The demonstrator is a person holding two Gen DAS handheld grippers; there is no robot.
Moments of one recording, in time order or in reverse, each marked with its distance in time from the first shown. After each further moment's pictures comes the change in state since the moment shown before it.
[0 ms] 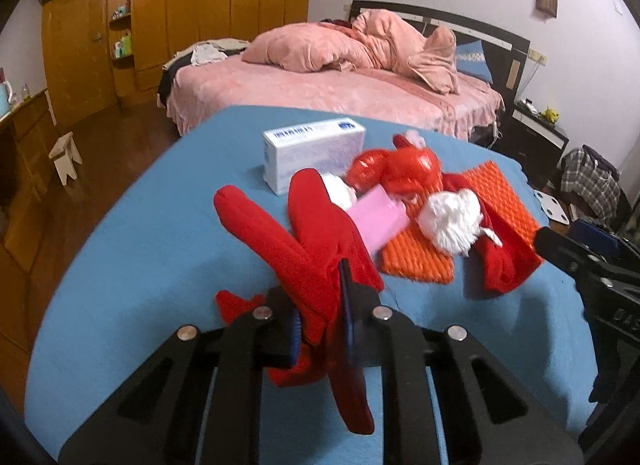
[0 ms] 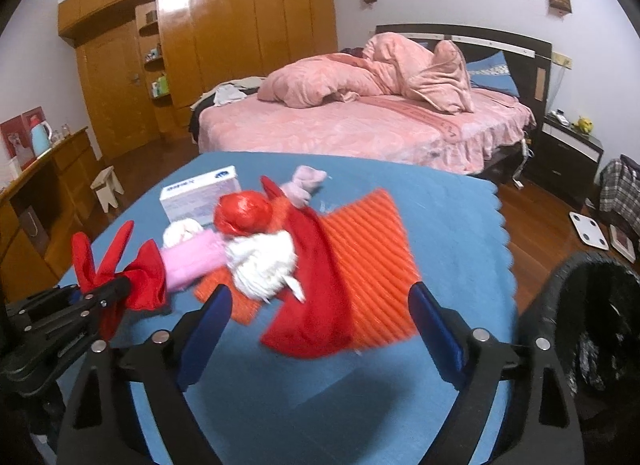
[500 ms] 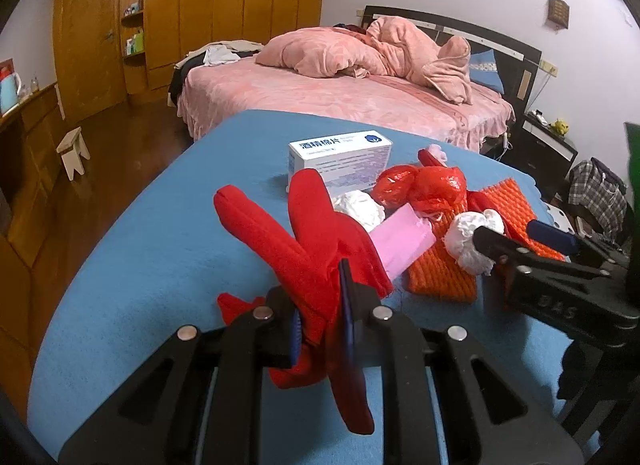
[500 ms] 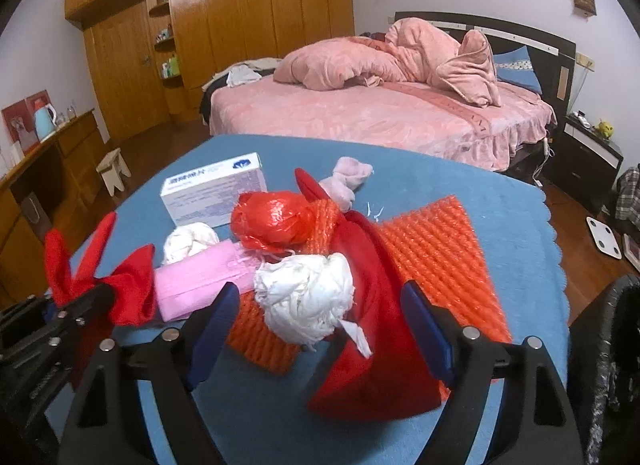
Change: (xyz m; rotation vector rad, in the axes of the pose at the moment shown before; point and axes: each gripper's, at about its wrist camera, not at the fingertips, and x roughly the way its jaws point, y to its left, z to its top) left arm 0.006 0.019 0.009 -0.037 -0.012 0.019; right arm 0.056 0.033 0.014 -0.037 0.066 0.022
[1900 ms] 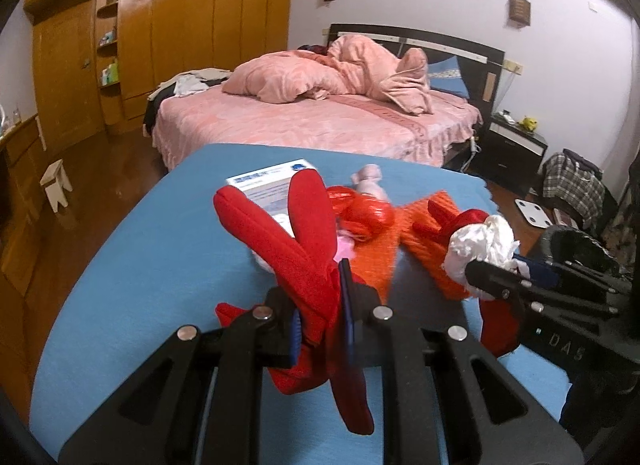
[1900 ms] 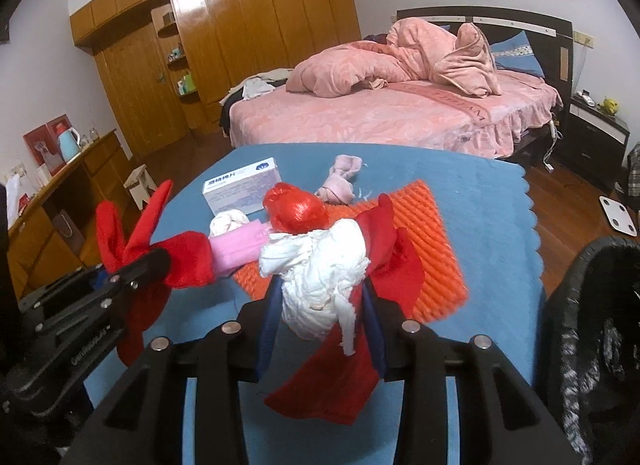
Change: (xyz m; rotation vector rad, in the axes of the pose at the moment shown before) left arm -0.046 -0.053 -0.005 0.086 -0.077 -0.083; right arm -0.081 -0.029 -0.027 0.065 -0.018 0.108
